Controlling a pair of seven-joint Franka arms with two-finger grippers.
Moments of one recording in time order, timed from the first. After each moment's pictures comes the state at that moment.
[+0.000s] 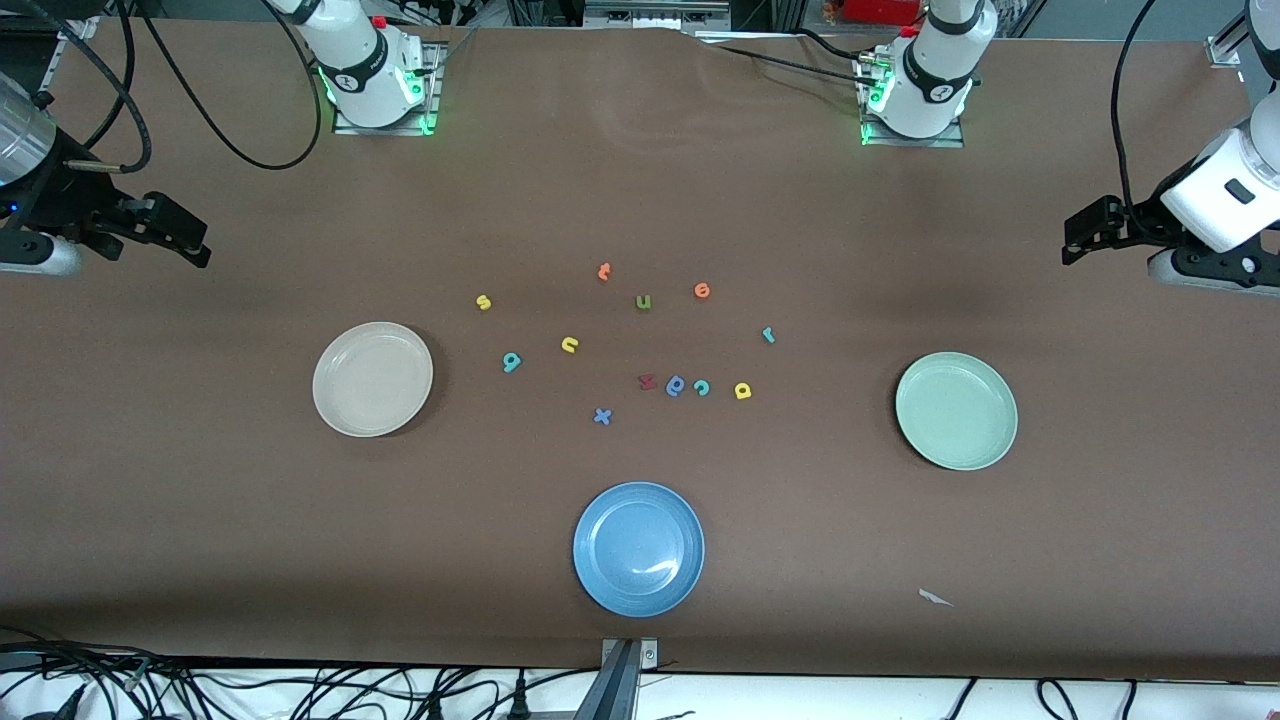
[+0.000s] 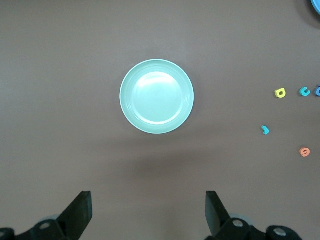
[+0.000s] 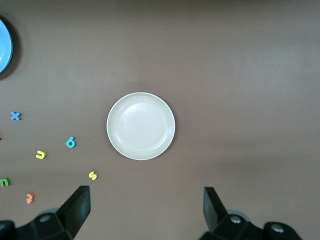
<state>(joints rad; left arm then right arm) -0.03 -0.02 0.03 -1.71 0.01 1.64 0.11 0.03 0.01 0.04 -1.60 -0.02 1.66 0.15</state>
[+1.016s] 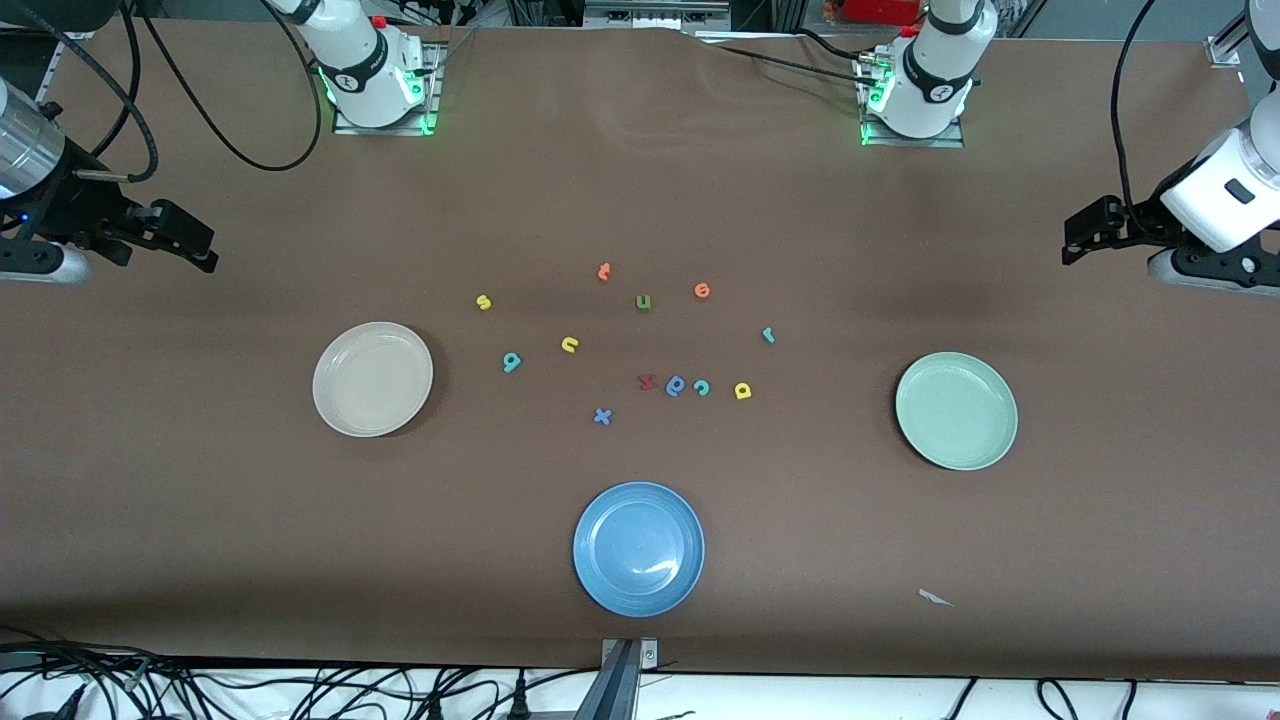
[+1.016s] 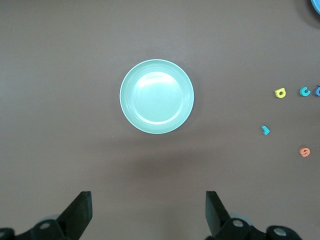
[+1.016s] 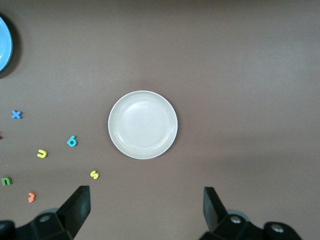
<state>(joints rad) -0.03 -0.02 0.03 -1.71 0.01 1.64 0.11 0.03 0.02 0.04 -1.61 -0.01 1.66 0.15</state>
